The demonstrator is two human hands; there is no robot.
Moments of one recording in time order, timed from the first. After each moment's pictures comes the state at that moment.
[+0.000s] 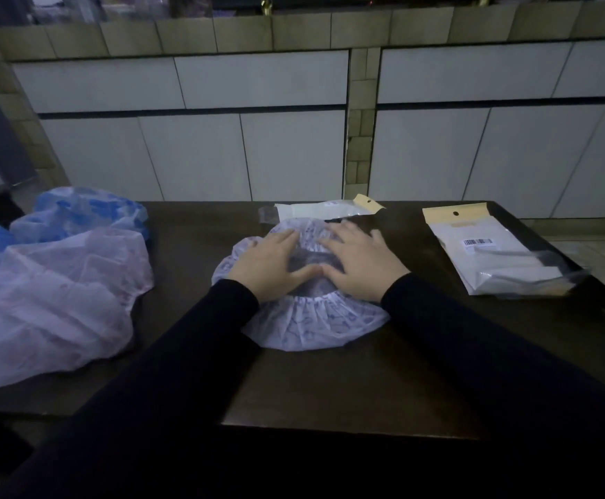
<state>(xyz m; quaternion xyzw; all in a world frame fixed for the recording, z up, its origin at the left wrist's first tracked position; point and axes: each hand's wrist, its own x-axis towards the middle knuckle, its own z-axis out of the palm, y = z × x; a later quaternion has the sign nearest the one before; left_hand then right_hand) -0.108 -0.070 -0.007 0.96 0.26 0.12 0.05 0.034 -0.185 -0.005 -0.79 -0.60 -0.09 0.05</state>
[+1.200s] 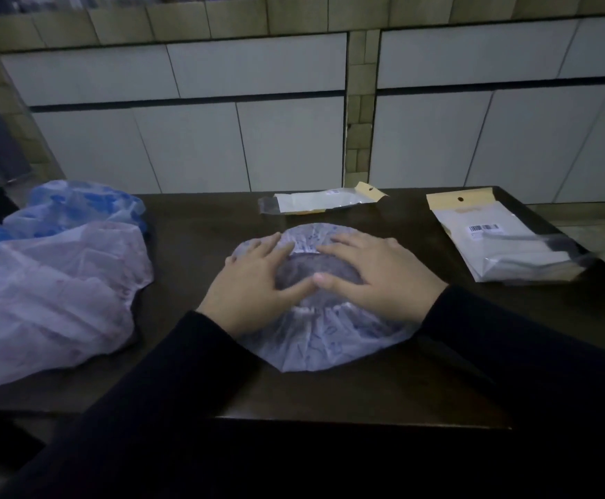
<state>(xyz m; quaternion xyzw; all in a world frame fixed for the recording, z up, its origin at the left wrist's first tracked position) -0.156 -0.106 -0.003 0.95 0.28 0.10 0.10 0.001 -0.237 0.009 -0.77 -0.62 -0.01 0.12</state>
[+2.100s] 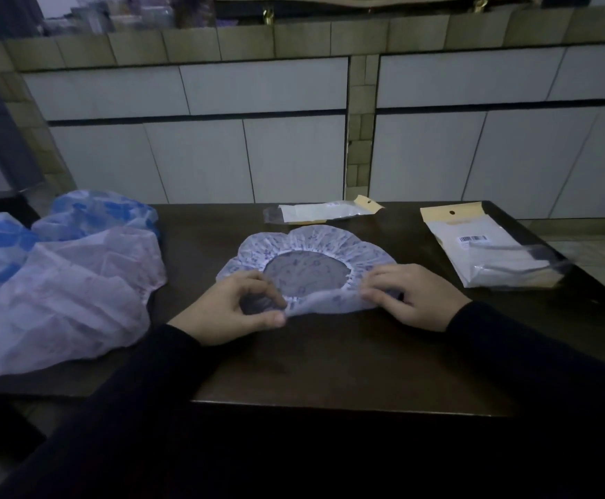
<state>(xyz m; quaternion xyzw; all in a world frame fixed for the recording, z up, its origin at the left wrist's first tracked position) -0.201 -0.077 -0.021 0.93 0.12 0.17 0.30 0.048 -0.269 -0.020 -0.66 -0.71 -0.01 0.24</state>
